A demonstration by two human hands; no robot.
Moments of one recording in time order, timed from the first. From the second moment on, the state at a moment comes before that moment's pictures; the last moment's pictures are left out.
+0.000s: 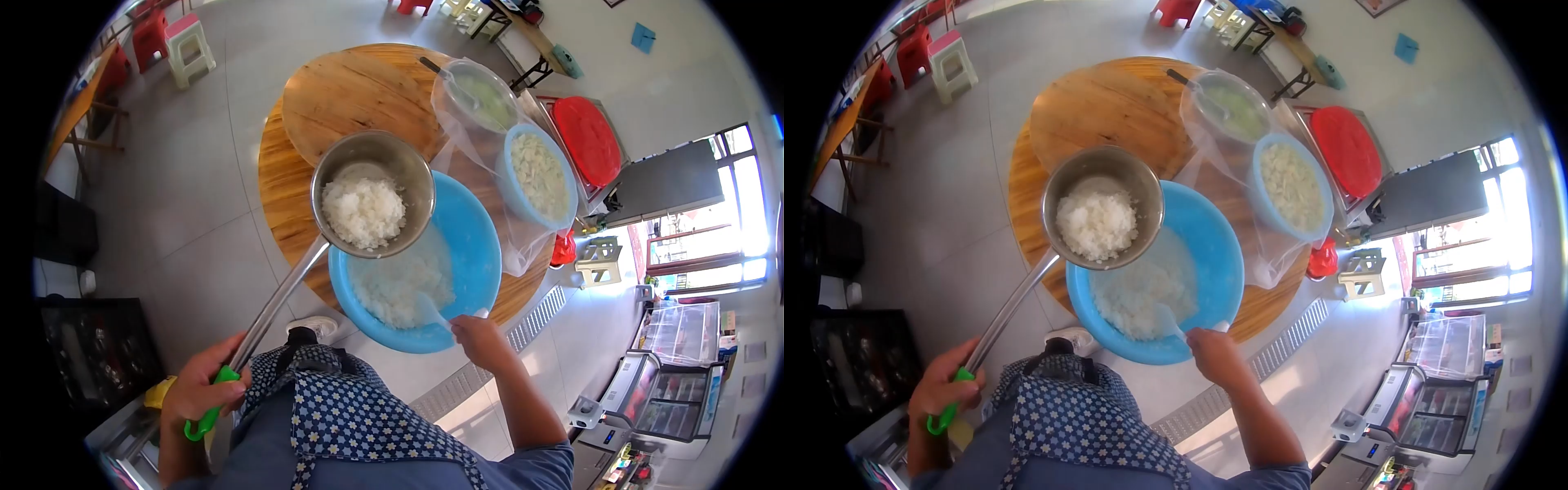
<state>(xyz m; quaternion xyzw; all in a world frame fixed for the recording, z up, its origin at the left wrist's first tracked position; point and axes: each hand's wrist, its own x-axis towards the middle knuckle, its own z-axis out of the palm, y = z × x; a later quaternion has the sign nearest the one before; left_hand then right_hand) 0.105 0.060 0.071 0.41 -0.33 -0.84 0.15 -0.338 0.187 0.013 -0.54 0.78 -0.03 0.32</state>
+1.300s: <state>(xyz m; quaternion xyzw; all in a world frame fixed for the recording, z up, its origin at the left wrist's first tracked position) 0.102 0.067 0.062 0.36 -0.33 -0.85 0.18 -0.392 0.202 0.012 -0.27 0.72 -0.39 0.51</state>
